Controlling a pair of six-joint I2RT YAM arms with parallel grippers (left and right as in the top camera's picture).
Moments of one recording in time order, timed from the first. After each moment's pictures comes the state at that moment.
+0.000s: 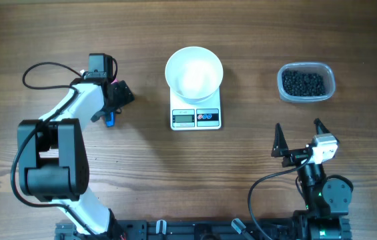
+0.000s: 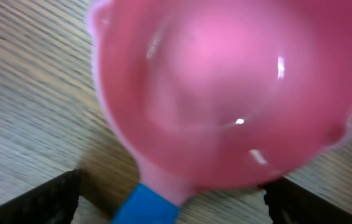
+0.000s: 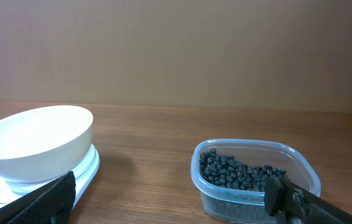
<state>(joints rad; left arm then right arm) -0.01 1.88 1.11 -0.51 -0.13 -0.52 -0.01 0.01 0.01 0.00 -0.13 0.02</state>
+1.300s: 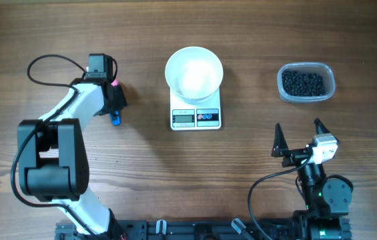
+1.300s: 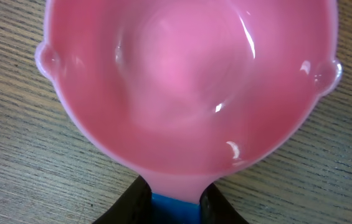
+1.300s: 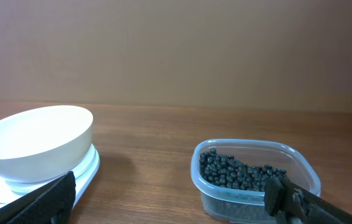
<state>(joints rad) -0.01 1.88 1.10 -0.52 -0.14 -0.32 -0.01 0.01 0.01 0.00 -0.13 0.02</state>
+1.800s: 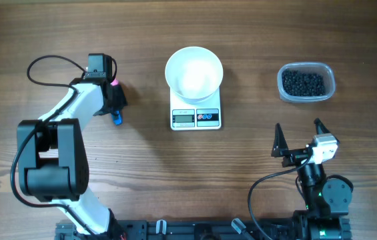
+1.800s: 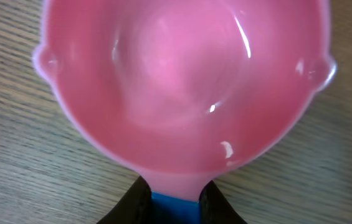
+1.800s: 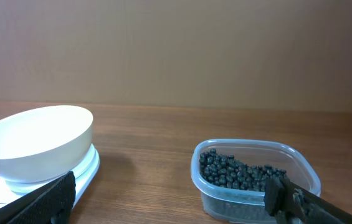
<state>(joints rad) 0.00 1.88 1.11 -0.52 -0.10 -0.34 -0.01 0.01 0.01 0.00 -0.13 0.02</state>
